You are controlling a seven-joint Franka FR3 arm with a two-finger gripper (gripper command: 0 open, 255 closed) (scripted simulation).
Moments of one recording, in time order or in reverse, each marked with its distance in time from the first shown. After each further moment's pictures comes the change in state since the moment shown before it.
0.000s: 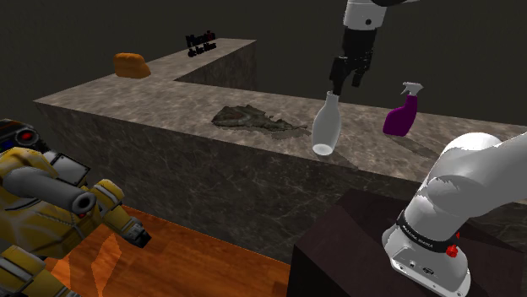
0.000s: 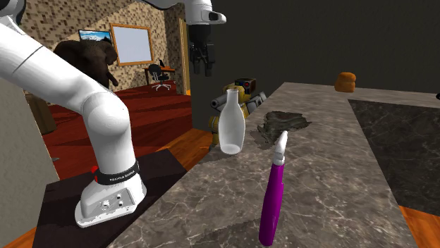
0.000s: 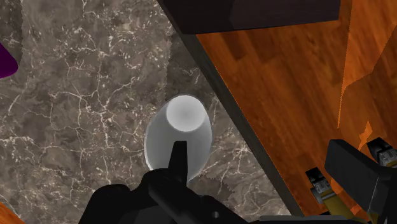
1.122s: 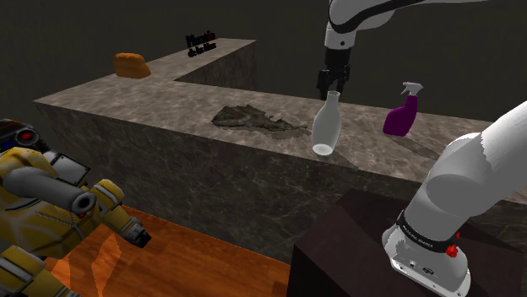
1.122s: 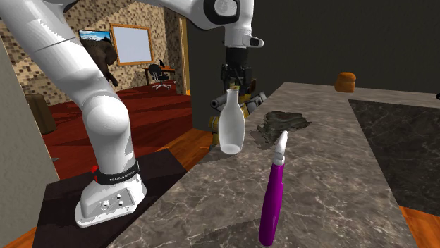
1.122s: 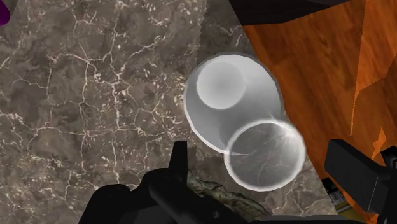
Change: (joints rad) arm -0.024 0.364 -0.149 0.119 -0.026 0.182 -0.176
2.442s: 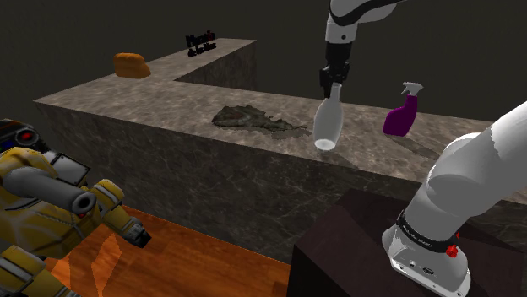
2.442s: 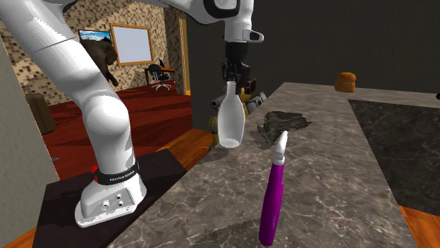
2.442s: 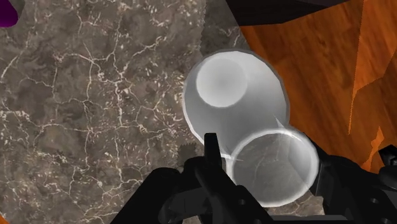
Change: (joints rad) arm 0.002 -0.005 0.004 0.038 0.002 -0.043 0.001
